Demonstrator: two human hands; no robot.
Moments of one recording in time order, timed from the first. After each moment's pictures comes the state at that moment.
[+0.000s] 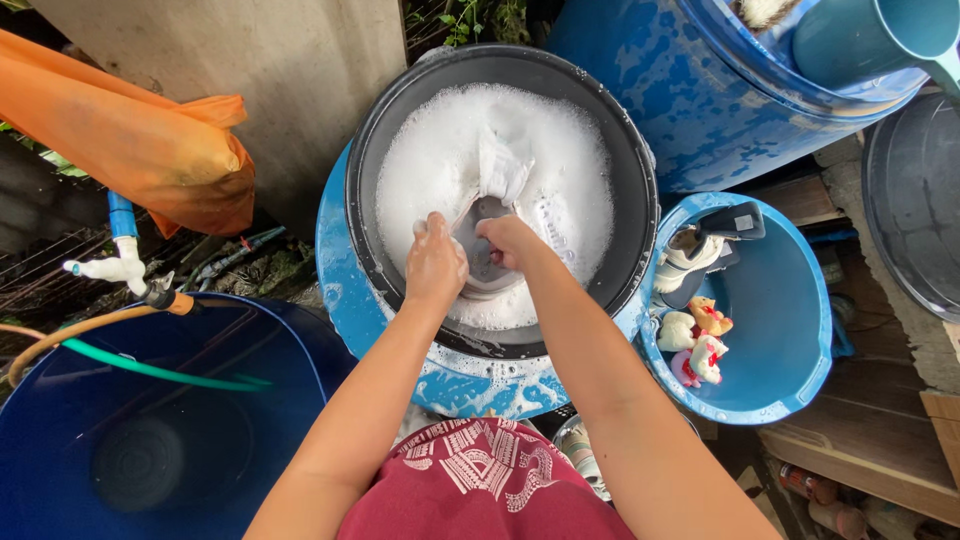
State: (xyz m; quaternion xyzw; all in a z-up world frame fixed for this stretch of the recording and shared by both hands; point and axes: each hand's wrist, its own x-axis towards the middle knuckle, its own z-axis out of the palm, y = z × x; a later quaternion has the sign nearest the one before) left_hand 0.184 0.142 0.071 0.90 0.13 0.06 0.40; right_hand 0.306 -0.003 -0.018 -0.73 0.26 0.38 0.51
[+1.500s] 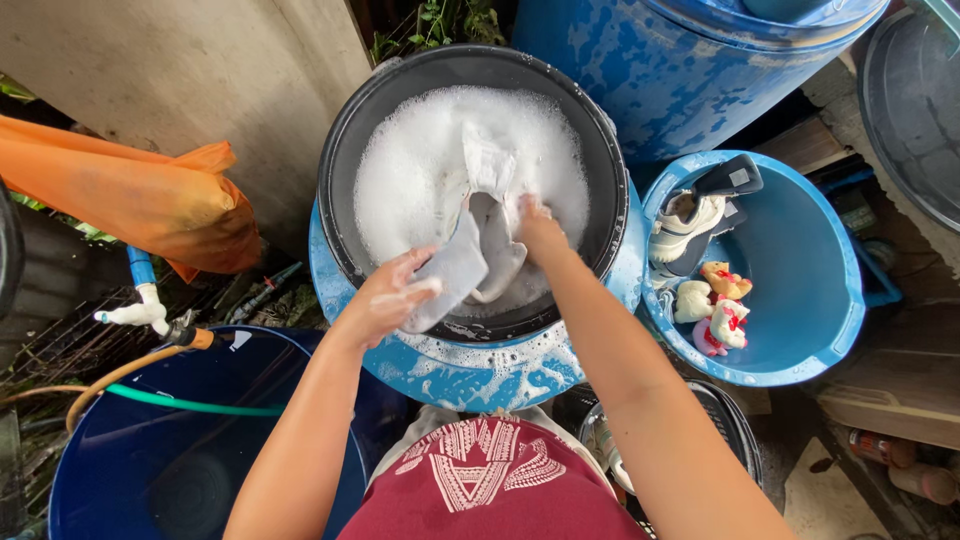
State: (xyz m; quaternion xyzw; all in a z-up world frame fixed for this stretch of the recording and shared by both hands) left_hand 0.137 0.181 0.172 0.69 0.10 -0.26 0.67; right_hand 0.278 -0.076 0.023 -0.97 -0.02 0.17 0.20
